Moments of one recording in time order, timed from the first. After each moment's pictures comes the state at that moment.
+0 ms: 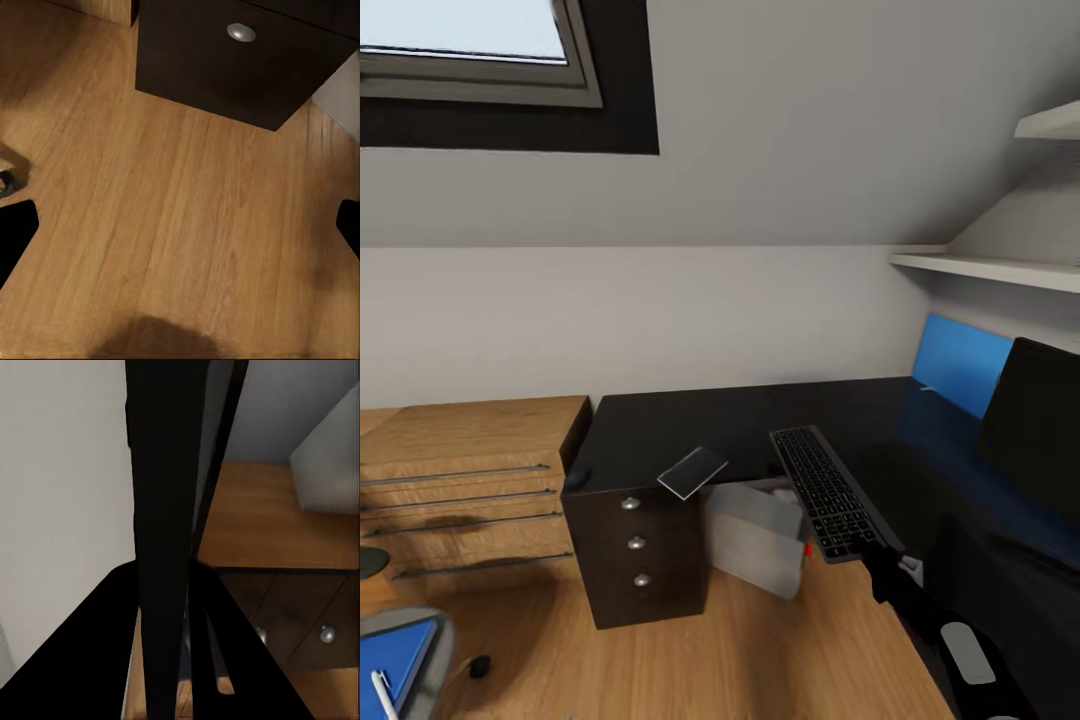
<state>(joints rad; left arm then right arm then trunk) -0.05 0.00 0.06 -0.60 0.34 -0.22 0.02 -0.46 -0.06 -0.58 -0.65 -0.75 0.59 0.61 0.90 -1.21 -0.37</state>
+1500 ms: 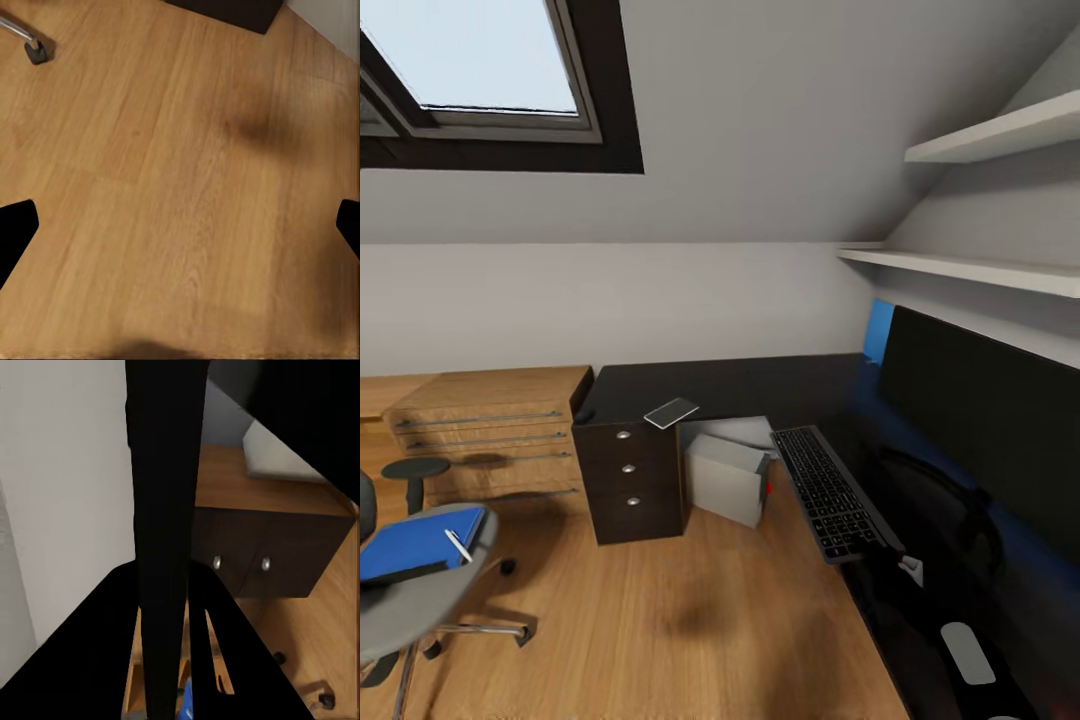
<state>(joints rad) -0.05 0.00 0.06 -0.60 0.34 -0.22 0.02 -0.46 -0.06 -0.58 -0.65 -0.75 0.59 0.61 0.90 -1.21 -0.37</state>
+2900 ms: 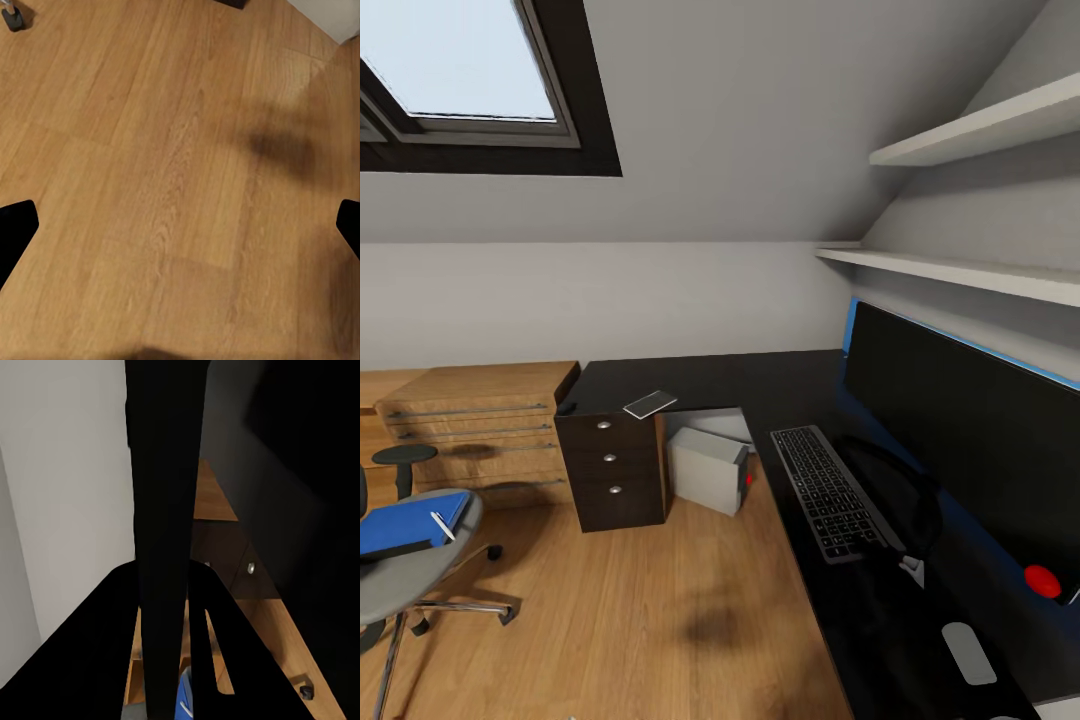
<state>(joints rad) -0.05 0.00 0.06 -0.60 0.34 -0.22 0.02 -0.46 -0.06 -0.58 -0.65 -0.75 0.60 0.61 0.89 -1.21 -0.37</state>
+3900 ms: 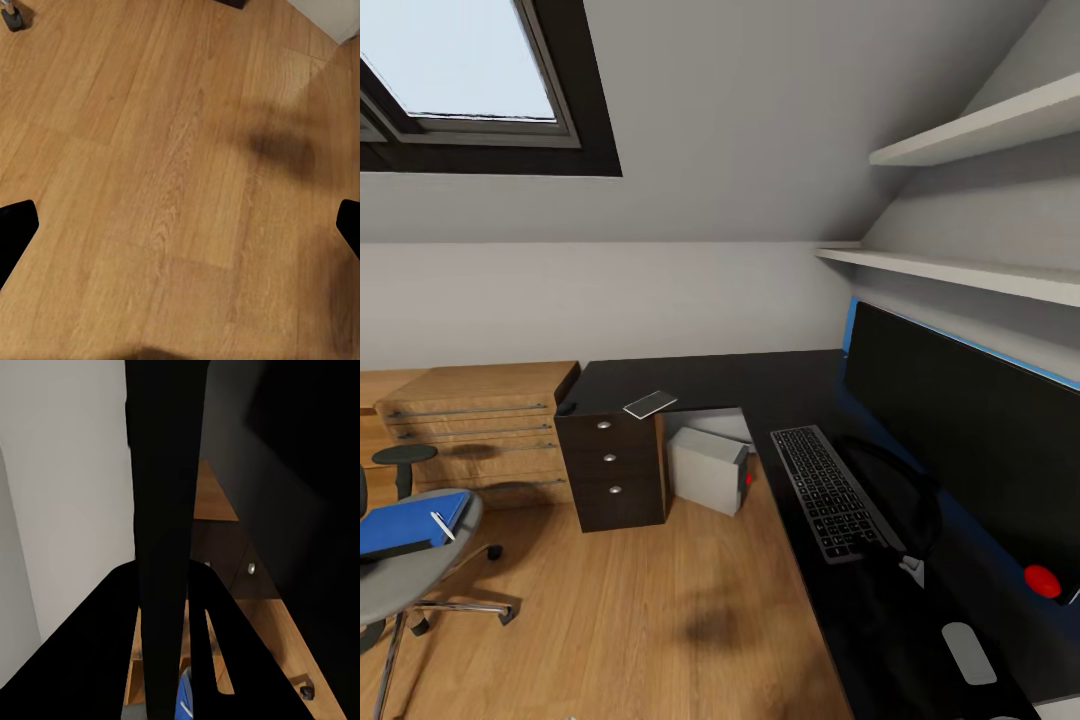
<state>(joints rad) -0.05 0.00 0.06 -0.60 0.34 -0.22 0.02 -0.46 -0.06 -0.58 -0.65 -0.75 0.60 0.61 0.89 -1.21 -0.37</state>
